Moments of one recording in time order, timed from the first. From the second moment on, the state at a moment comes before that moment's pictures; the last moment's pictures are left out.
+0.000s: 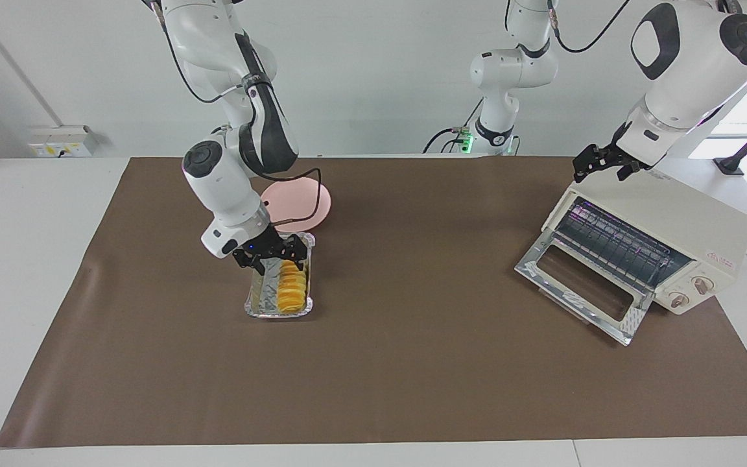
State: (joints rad) left arm 0.00 0.00 -0.02 -1.65 0.00 1.46 0.00; right arm 0.08 0.25 0.15 -2.01 0.23 2.35 0.11
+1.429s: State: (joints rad) left arm 0.00 0.00 -0.02 -1.65 0.00 1.46 0.00; right arm 0.08 0.25 0.15 -2.02 0.23 2.32 0.14
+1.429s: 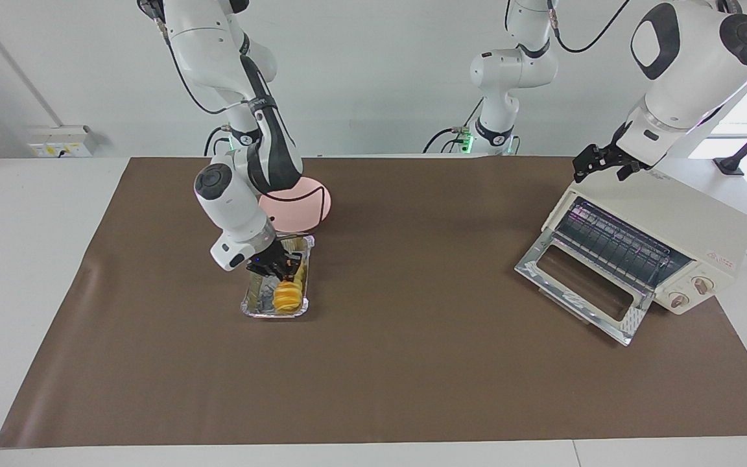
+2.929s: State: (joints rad) left arm 0.00 0.00 -0.02 -1.65 0.00 1.46 0.00; right arm 0.23 -0.24 0.16 -2.61 0.23 2.24 0.18
